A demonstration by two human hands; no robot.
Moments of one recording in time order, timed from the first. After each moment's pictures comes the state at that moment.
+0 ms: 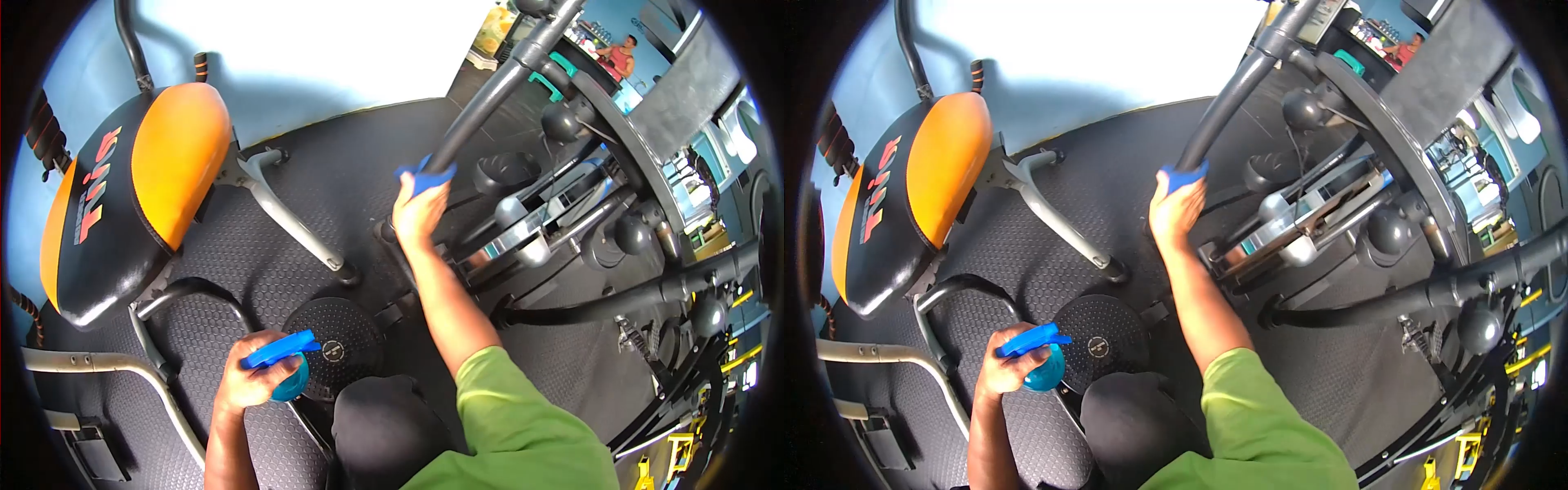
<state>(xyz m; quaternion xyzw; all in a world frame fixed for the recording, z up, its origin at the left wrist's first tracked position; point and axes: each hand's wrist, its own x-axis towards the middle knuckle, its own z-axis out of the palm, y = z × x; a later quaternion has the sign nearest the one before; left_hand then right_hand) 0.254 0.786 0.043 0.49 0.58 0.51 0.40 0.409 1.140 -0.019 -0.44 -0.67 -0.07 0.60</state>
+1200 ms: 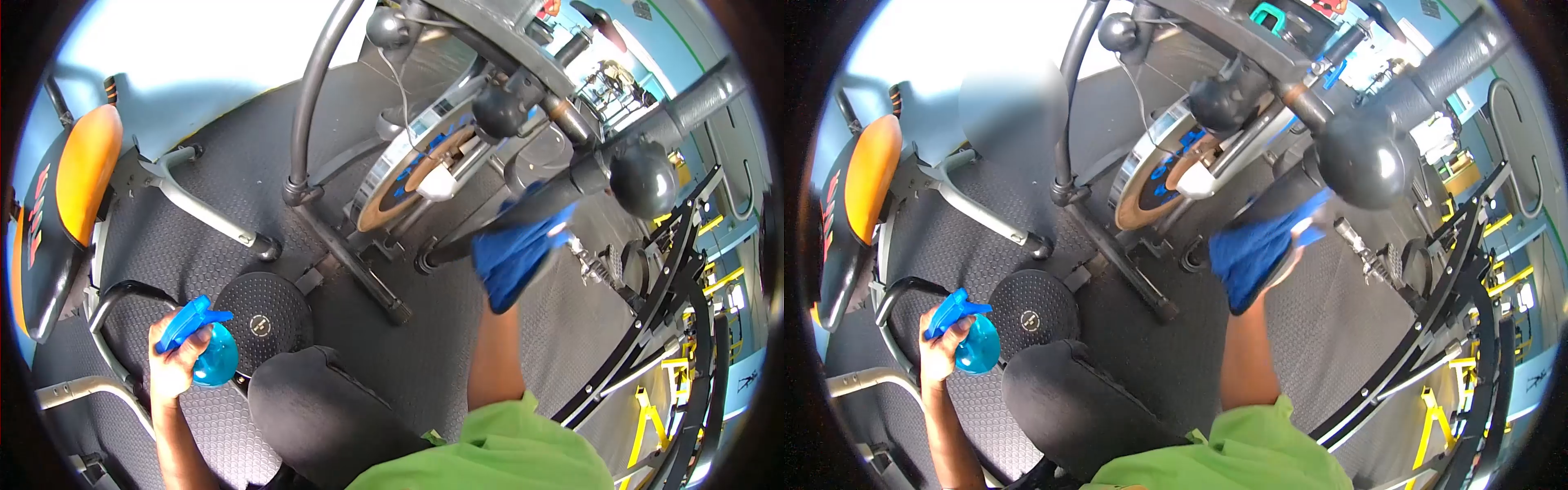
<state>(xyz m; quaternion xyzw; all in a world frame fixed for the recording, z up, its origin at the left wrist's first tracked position) 0.289 0.784 0.063 0.51 0.59 0.51 0.36 0.703 0.987 0.100 -0.24 -0.31 0.40 0.83</state>
